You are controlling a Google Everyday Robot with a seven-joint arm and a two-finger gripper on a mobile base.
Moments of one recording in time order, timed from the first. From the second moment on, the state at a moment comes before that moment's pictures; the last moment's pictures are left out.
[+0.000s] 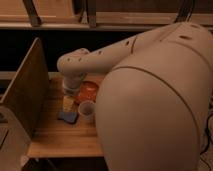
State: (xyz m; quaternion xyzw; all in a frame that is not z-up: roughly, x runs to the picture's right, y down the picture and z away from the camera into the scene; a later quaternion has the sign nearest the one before) arm -0.172 0.048 0.712 -0.30 -0.12 0.10 0.94
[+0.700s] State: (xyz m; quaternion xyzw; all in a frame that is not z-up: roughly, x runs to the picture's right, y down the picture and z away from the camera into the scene) arm -0.225 0.114 0.753 -0.38 -0.14 0.03 0.92
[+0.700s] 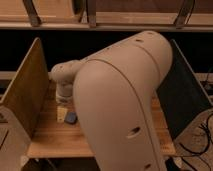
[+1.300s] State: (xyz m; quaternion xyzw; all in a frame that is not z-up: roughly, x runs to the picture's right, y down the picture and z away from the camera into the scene) arm -0.238 0.123 0.818 -0.36 -0.09 -0.03 0.93
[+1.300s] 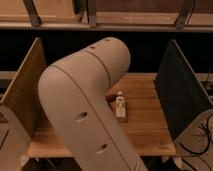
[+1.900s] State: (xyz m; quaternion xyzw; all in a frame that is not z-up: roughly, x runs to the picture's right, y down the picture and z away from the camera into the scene) arm -0.241 0.133 0.830 -0.37 -0.08 -0.03 0.92
